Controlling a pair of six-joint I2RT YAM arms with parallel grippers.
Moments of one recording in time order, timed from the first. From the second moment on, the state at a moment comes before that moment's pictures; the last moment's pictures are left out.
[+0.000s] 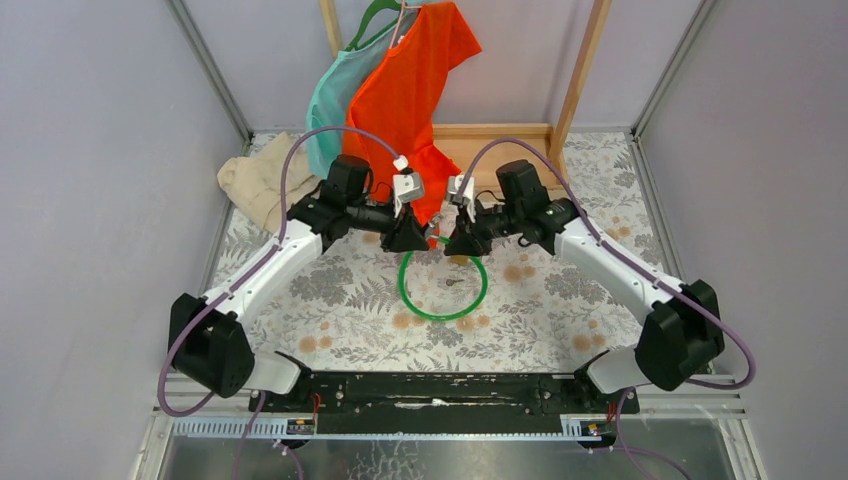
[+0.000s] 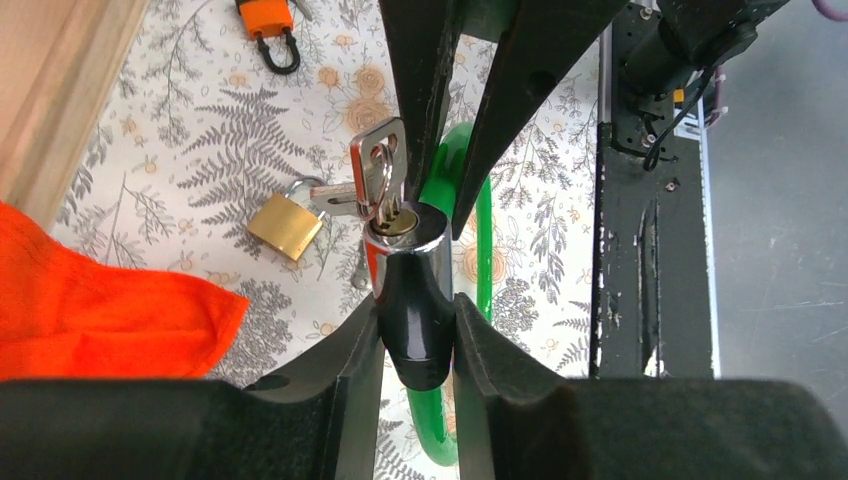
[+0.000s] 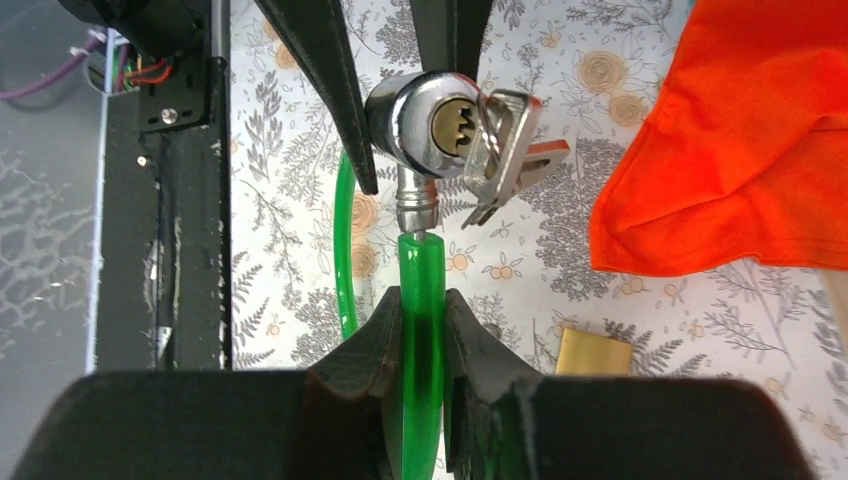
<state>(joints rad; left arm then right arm) -0.44 1.39 1.14 -0.41 0.97 0.33 0.56 1.46 1.17 -0.43 -0.84 -0.40</state>
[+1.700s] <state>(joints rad) -0.63 1.38 1.10 -0.32 0.76 0.42 0.52 1.15 1.04 -0.54 -0.71 -0.55</state>
